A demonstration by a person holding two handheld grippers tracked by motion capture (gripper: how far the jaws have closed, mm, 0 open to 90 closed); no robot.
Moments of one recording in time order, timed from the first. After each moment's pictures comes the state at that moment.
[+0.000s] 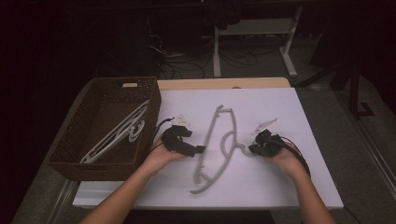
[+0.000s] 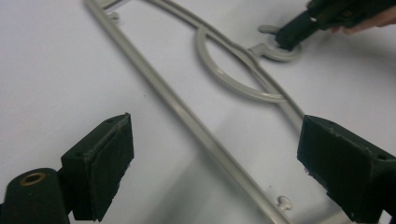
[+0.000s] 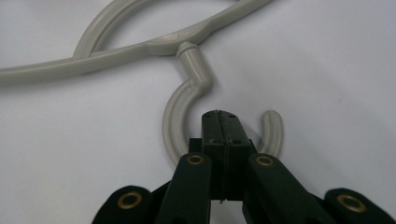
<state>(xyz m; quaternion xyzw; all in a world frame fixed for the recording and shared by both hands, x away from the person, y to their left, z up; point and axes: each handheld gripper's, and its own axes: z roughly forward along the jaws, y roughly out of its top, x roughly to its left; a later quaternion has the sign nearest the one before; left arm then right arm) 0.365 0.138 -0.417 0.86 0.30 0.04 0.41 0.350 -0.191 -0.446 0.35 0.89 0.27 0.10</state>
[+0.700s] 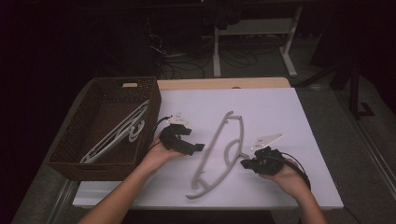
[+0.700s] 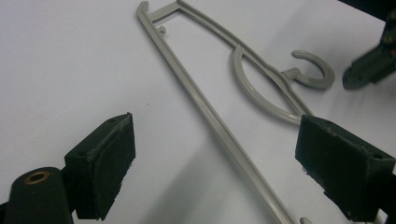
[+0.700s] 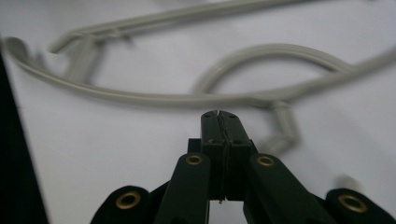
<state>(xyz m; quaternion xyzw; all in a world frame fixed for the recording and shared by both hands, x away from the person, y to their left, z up) 0.364 0.142 -0.408 0.86 0.29 0.05 0.43 0.290 -0.172 -0.428 0.30 0.88 0.35 0.05</state>
